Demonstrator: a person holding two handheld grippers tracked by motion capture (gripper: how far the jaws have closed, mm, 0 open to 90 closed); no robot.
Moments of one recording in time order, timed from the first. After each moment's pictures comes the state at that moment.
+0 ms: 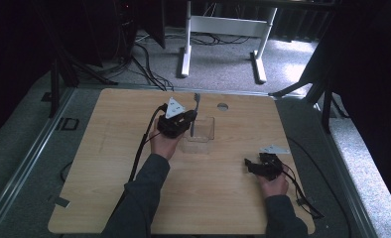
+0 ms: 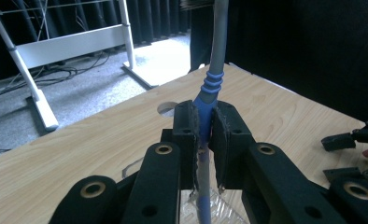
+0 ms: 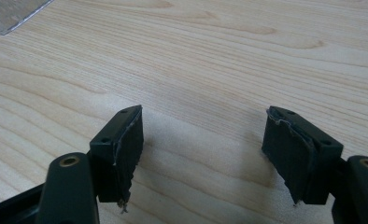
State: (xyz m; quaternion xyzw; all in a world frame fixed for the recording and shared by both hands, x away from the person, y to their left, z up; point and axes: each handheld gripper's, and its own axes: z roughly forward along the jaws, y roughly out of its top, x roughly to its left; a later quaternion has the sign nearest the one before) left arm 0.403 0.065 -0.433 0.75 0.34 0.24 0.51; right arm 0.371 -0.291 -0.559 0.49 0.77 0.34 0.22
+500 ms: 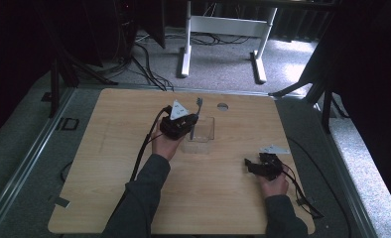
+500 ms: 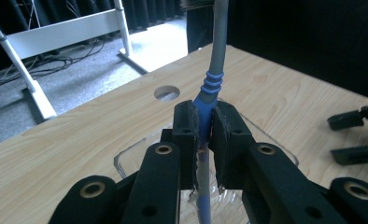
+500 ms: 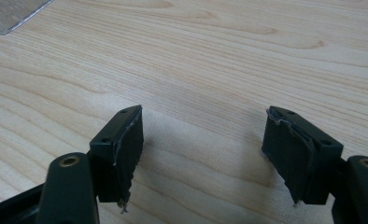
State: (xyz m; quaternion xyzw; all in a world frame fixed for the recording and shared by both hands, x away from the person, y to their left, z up) left arm 0.409 0.059 -0.446 0.78 0.33 0.23 0.48; right arm 0.371 -0.291 -0.559 0.49 0.77 0.34 0.22
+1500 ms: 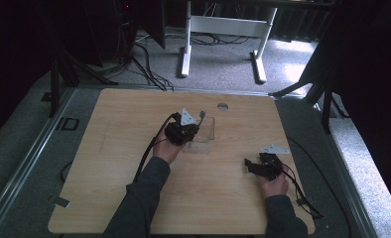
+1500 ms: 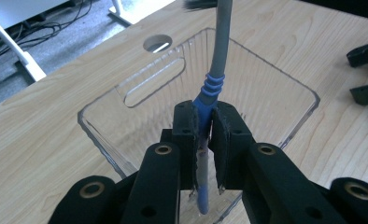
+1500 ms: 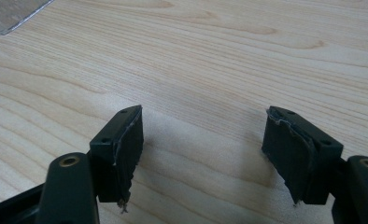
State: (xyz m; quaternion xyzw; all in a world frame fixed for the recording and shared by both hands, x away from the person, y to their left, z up) left arm 0.413 0.045 -0.470 0.83 0.32 0.22 0.40; right arm 0.371 -0.291 -0.559 0.49 0.77 0.34 0.22
